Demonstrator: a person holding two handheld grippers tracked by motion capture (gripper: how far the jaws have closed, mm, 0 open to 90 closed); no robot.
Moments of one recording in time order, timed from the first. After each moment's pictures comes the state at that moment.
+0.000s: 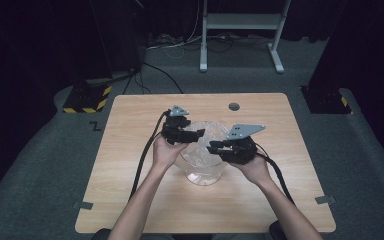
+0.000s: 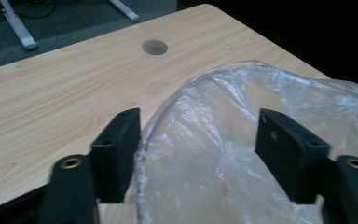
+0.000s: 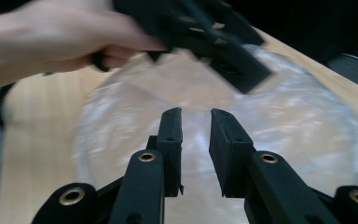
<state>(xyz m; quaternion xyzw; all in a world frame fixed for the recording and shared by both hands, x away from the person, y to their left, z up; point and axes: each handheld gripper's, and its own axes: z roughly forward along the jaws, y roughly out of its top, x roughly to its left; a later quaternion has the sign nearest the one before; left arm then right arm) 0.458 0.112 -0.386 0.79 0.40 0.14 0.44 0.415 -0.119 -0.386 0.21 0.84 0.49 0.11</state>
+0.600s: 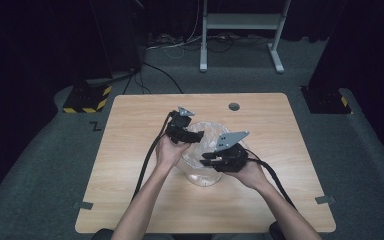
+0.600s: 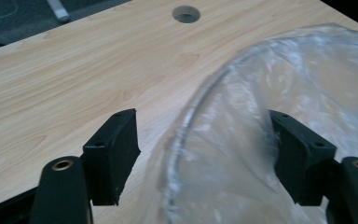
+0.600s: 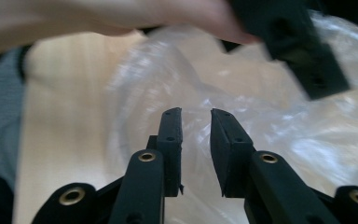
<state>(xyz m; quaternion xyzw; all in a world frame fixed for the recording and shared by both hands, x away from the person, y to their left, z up) 0.475 0.100 -0.402 0.80 0.44 0.17 0.36 0.400 -0.096 -0.396 0.13 0.89 0.43 0.07</state>
